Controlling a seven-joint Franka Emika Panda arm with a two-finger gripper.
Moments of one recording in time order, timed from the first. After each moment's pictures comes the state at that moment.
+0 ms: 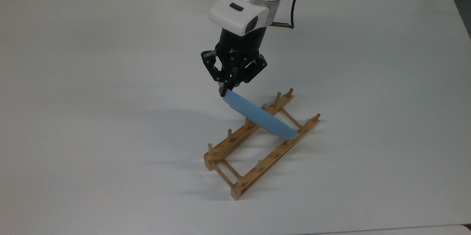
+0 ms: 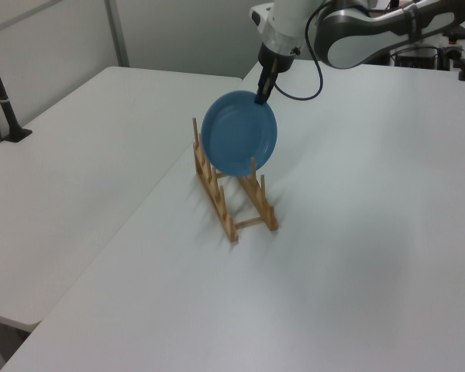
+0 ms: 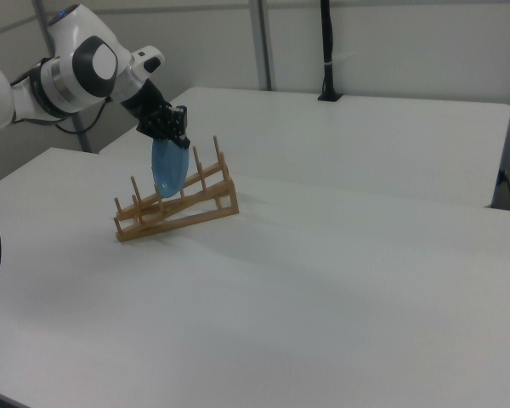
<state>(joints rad) 0.24 0.35 -0.03 -1.48 -0.38 2.18 0.14</state>
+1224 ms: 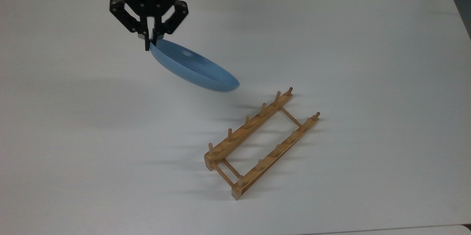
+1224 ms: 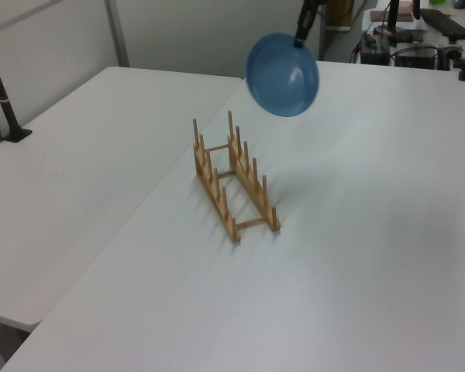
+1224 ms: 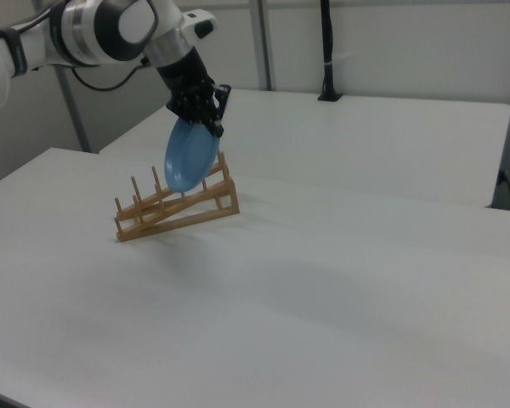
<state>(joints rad) 0.02 0.20 -0.05 -1.45 -0.14 1.96 -0.21</state>
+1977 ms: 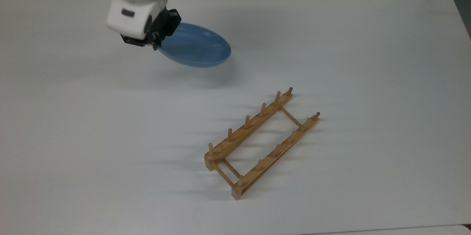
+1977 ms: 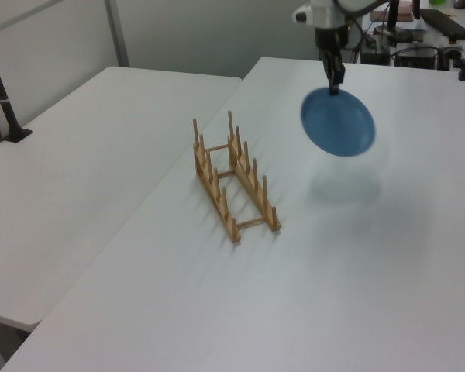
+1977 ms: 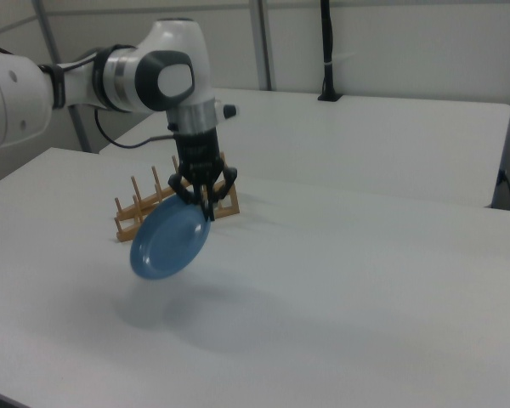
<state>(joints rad) -0.03 0.27 -0.05 -1.55 -0.09 1.71 -0.60</state>
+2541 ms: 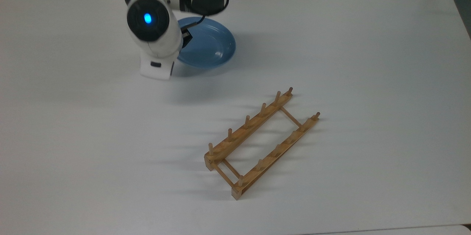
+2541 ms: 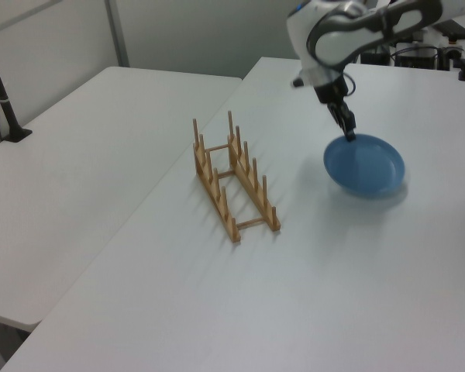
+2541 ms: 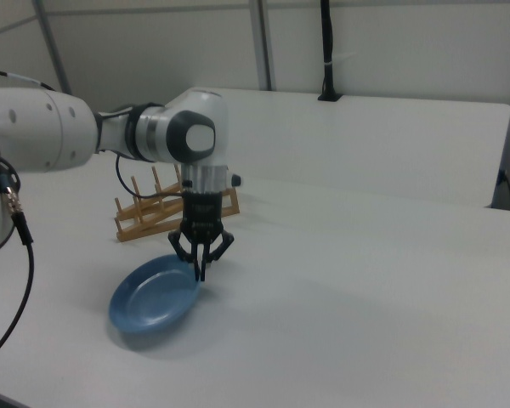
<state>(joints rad) -0.02 0.46 -0.03 -1.56 -0.09 1.59 -0.70</state>
